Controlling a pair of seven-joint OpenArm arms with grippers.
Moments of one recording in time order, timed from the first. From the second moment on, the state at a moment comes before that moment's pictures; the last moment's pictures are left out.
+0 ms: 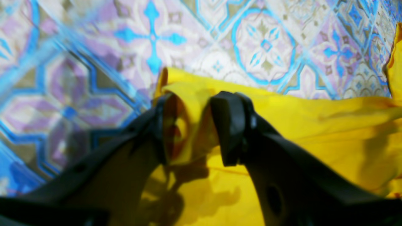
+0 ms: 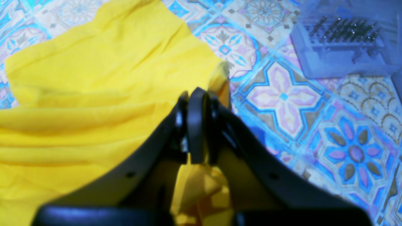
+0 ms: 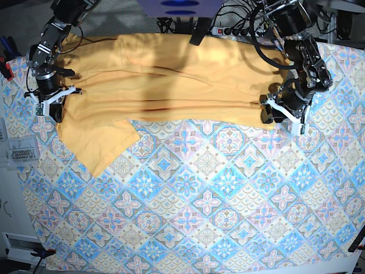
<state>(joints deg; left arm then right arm) 5.4 -3.4 -32.7 79.9 -21.7 -38.2 47.4 -9.2 4.6 43.9 72.8 -13.1 40.3 3.1</state>
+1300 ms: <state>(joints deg) 19.2 -3.6 -32.5 98.9 -27.8 -38.3 50.1 -13.1 4.6 46.6 77.3 -12.9 40.4 3.5</state>
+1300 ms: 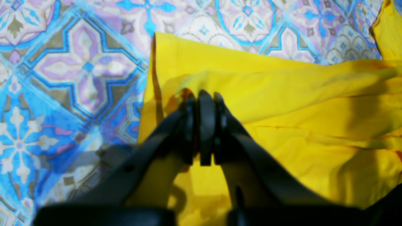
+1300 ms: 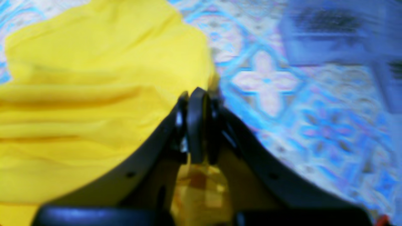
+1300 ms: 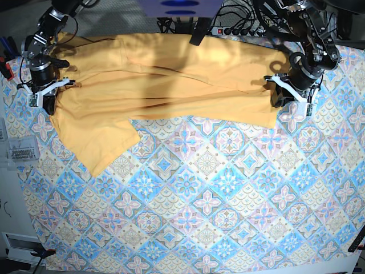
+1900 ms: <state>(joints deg) 19.2 -6.8 -35.4 99.2 -28.1 -38.9 50.2 -13.5 4.3 56.2 77.3 -12.9 41.1 3.5</state>
